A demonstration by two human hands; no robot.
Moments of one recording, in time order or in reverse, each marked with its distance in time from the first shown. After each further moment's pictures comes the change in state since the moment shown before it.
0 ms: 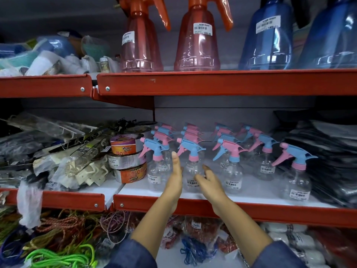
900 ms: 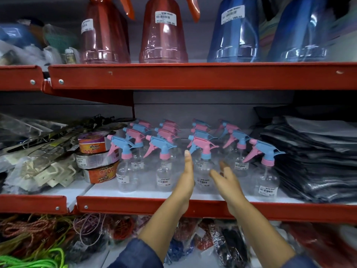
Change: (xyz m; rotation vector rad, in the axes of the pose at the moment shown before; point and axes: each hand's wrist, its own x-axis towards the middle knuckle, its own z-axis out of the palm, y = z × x) left_hand -0.009 0.008 0.110 -0.022 -0.140 -0.039; right_hand -0.001 0.025 -0.110 -0.018 0.198 -0.037
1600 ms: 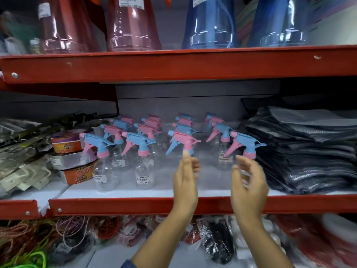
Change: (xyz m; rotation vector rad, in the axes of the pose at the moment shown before) left_hand -0.013 -0.011 0.060 -0.071 0.218 0.333; right_hand -0.025 0.018 -0.057 0.019 0.593 -0.440
